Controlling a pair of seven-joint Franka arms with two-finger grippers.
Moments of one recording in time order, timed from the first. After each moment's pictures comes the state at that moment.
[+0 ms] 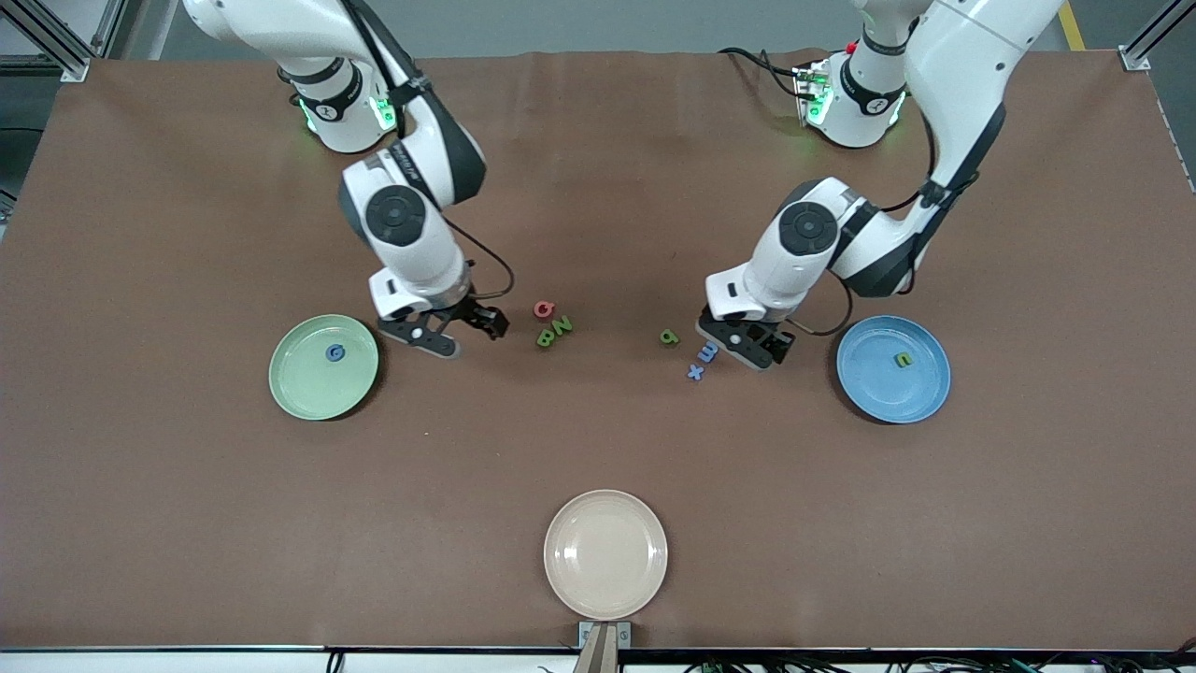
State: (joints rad) left arm 0.00 0.48 -0.55 -2.09 0.38 2.57 -0.13; right arm 0.58 0.35 0.00 -2.00 0.02 2.36 1.00
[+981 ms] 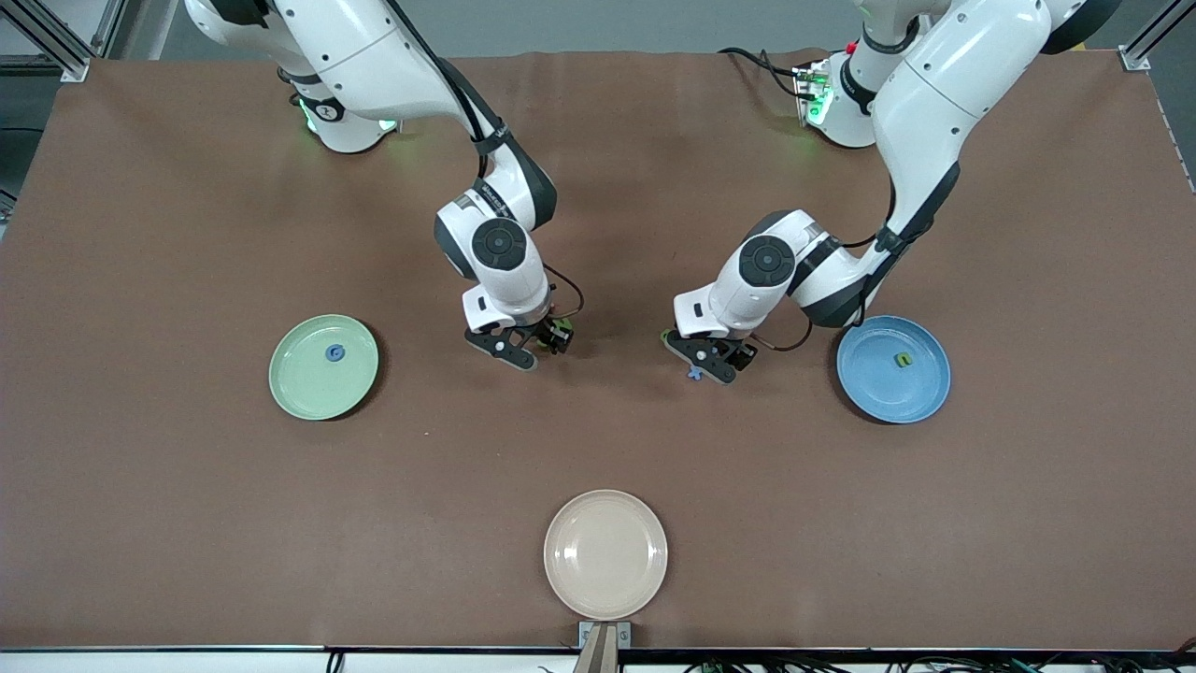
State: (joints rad) left arm -0.04 0.65 -0.54 -1.99 0.46 2.57 -0.23; right arm 0.70 0.62 0.00 -1.85 0.02 2.52 1.17
